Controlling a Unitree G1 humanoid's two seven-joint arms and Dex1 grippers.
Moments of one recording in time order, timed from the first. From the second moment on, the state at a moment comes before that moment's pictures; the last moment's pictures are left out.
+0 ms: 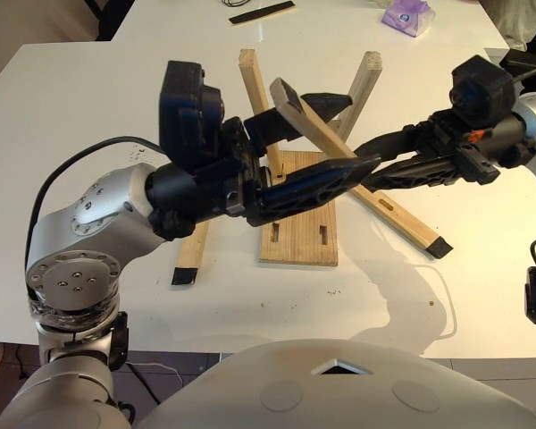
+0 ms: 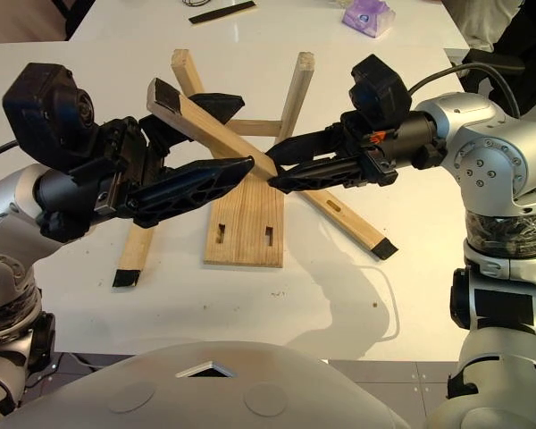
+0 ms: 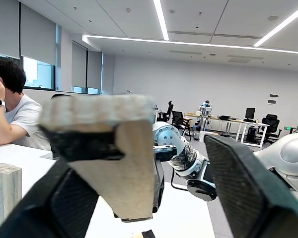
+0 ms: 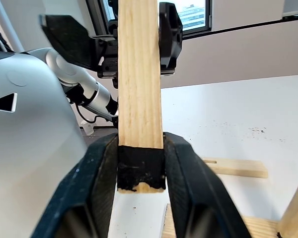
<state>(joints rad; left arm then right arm) -0.30 0.58 0.06 -0.81 -1.44 0.66 -0.37 -0.58 -0.76 0.00 -0.23 0.96 0.88 1.41</state>
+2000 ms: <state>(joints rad) 0.08 0.92 0.12 0.05 -0.22 -0.55 -1.15 -0.18 -0.73 -0.17 -0.40 0.81 0.73 1.06</state>
